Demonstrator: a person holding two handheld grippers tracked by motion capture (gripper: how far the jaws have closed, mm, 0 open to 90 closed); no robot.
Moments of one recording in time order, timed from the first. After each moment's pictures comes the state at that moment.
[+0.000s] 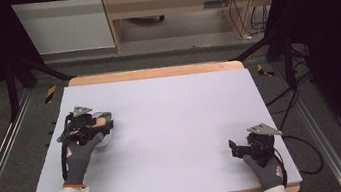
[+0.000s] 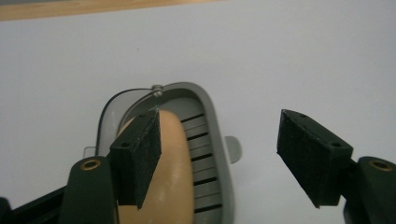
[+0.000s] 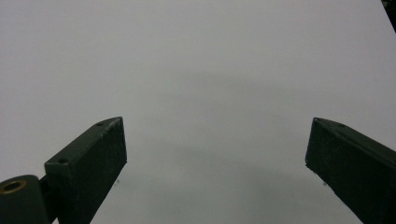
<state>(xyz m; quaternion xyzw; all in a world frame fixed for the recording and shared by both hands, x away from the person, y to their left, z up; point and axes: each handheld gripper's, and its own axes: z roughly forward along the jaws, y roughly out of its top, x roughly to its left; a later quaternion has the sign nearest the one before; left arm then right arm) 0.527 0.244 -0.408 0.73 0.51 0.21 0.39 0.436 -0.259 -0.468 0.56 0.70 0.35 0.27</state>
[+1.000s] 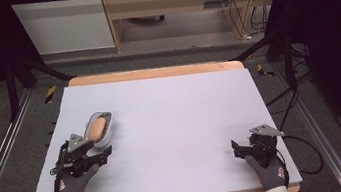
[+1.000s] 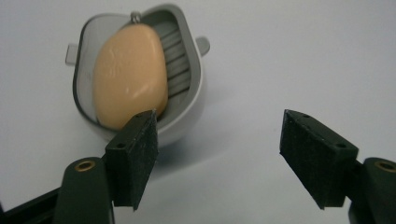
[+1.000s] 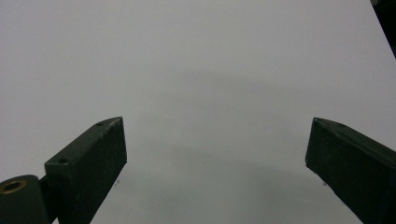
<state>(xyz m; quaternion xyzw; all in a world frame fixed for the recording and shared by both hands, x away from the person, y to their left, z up) 0.453 0.260 -0.443 0.75 0.48 0.22 0.40 0.434 -0.265 -0.471 0.56 0.70 0.34 0.28</state>
